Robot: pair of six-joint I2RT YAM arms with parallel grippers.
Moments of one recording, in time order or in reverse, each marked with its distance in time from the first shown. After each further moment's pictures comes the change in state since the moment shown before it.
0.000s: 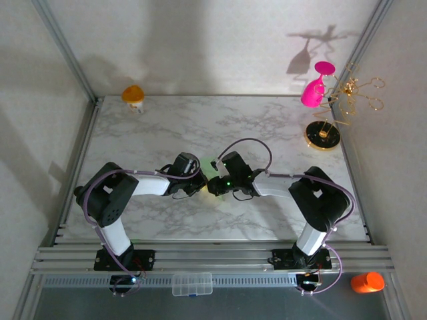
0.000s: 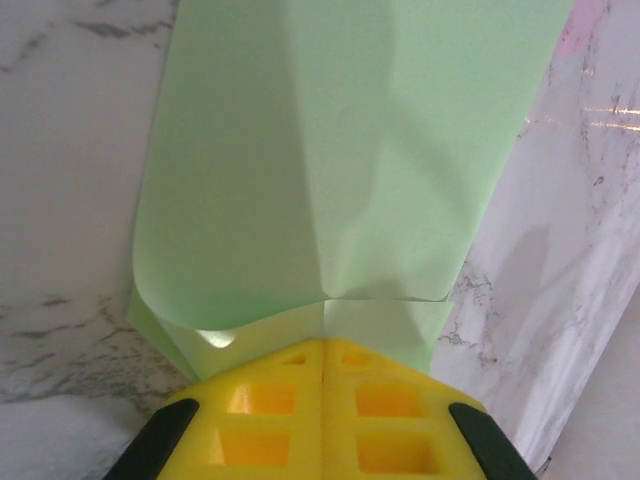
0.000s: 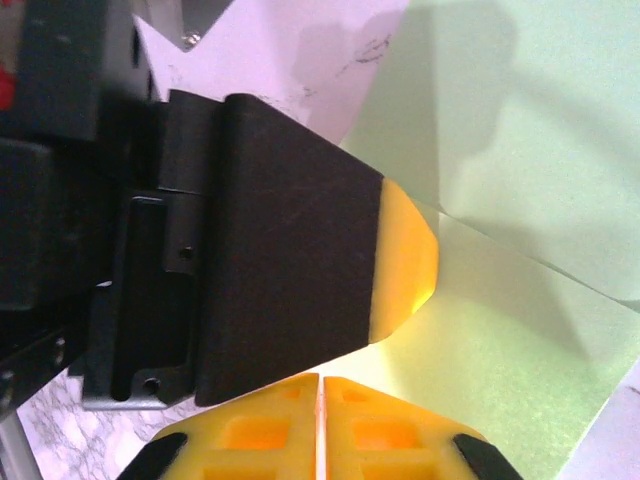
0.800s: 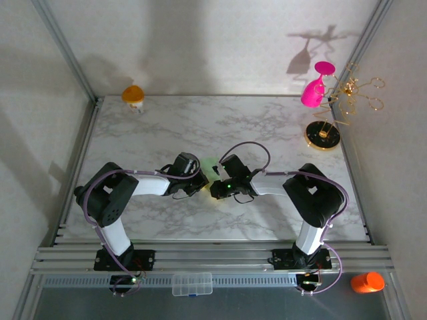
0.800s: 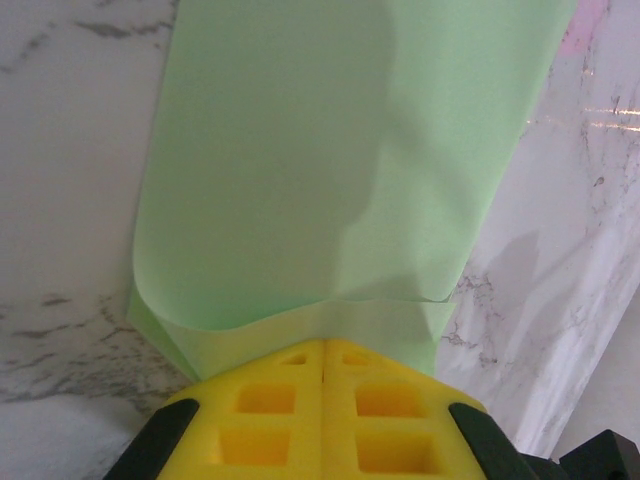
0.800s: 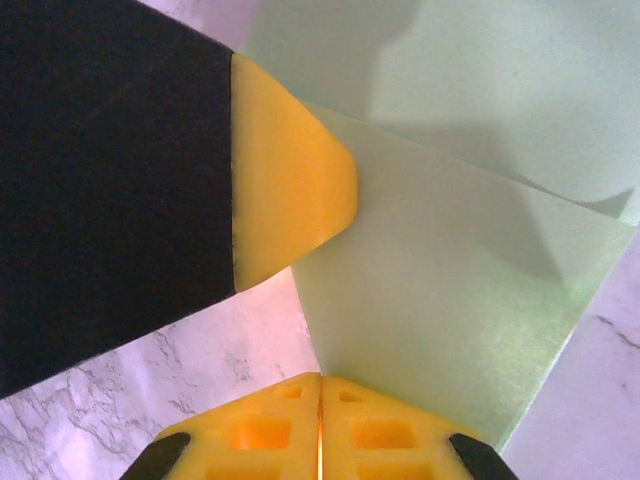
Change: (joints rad) left arm 0.000 0.000 0.000 0.000 -0.003 0.000; right arm -0.009 0.053 0.005 -0.069 0.006 0.018
